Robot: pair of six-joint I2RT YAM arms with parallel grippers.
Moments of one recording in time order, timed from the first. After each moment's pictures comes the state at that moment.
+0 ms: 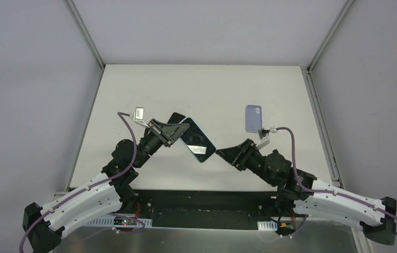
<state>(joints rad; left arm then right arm) -0.83 0.62 0.43 0.40 -0.13 -1.16 1.18 0.53 0.44 -0.06 0.33 1.21</state>
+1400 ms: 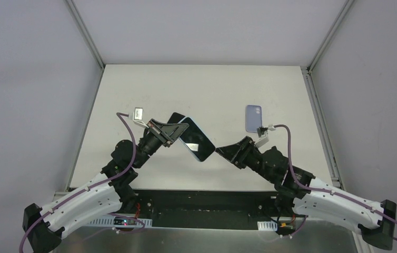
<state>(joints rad) -0.83 0.61 0.43 0.39 -0.14 -1.15 1.10 0.60 0.45 -0.05 0.25 1.23</state>
